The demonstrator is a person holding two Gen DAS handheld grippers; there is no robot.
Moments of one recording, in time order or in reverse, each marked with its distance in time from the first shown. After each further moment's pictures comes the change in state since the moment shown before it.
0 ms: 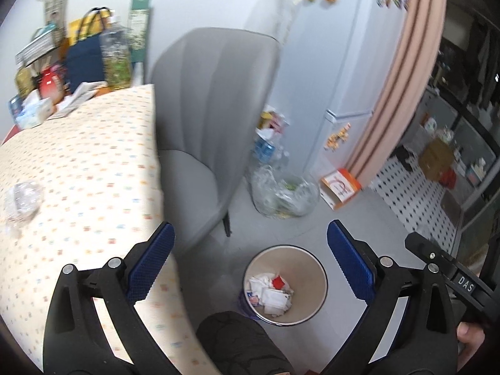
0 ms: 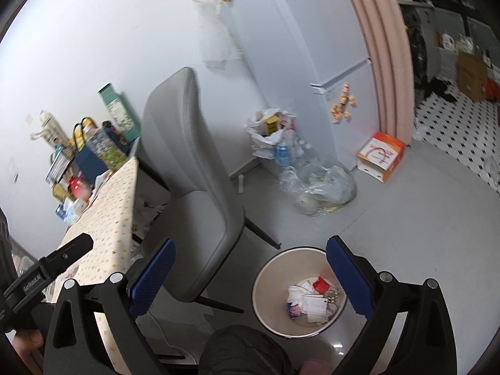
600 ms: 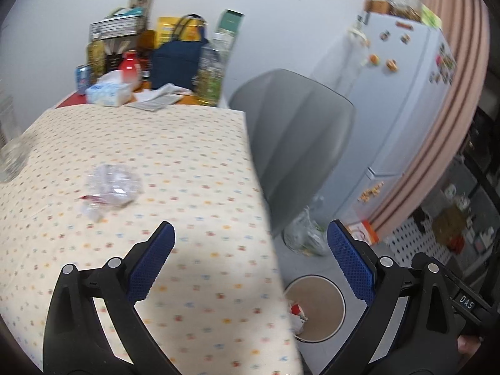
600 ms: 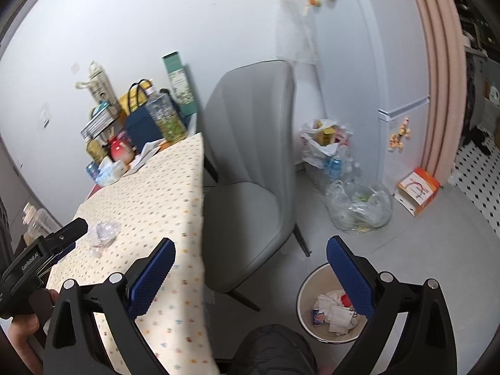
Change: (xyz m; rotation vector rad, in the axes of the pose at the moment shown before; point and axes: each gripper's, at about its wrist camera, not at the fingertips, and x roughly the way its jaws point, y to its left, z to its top) left arm -0.085 0.145 -0.012 -0.243 -0.152 0.100; right arm -0.013 0.153 -0.014 -0.237 0.015 0.103
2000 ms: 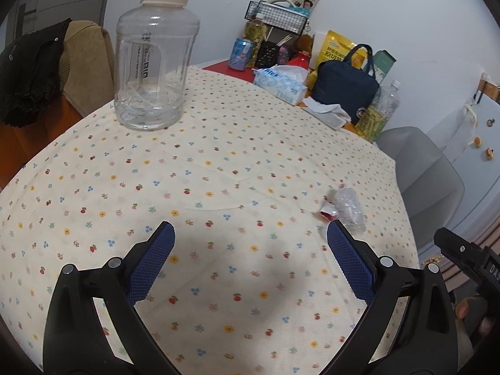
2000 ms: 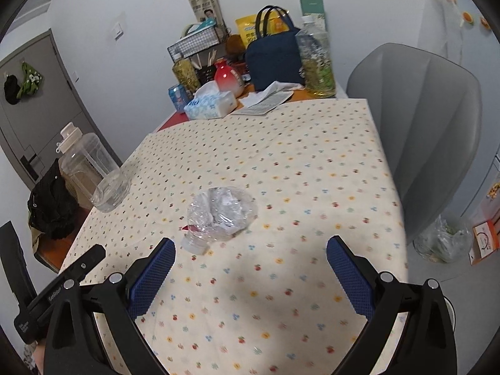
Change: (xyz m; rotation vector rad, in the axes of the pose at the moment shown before) left arm -0.037 0.267 -0.018 -0.358 -0.045 0.314; right arm 0.135 0.275 -0.016 -0.317 0.221 0.256
